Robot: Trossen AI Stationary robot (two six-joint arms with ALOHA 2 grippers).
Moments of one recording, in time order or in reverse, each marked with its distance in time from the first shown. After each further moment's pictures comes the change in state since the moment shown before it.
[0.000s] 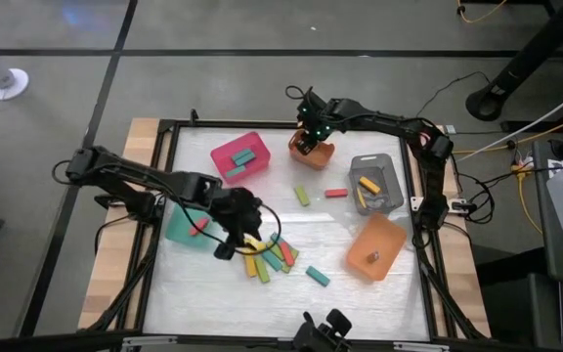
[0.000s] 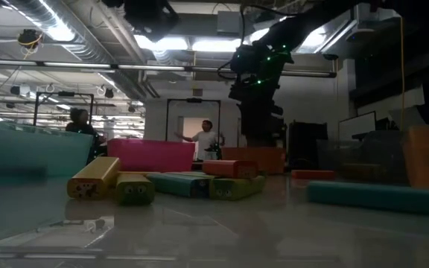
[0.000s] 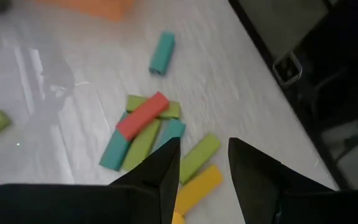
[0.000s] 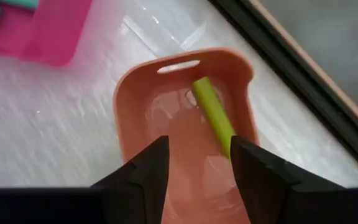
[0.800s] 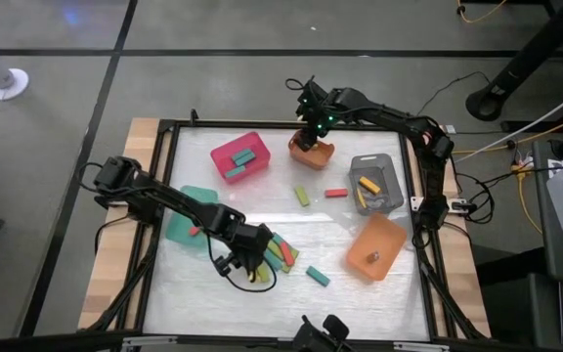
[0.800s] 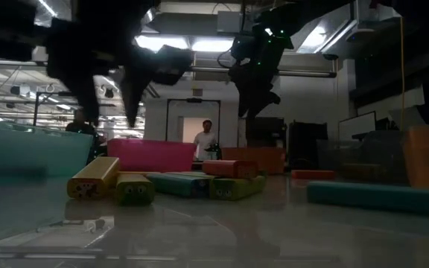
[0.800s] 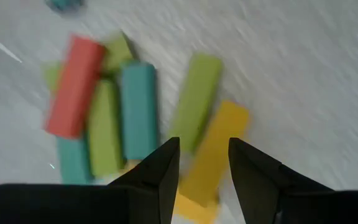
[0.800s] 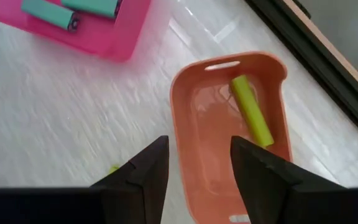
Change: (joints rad) left arm -0.115 0.265 -0.019 -0.030 -0.120 0.488; right arm -0.001 -0.002 0.151 -0.172 -0.157 -0.005
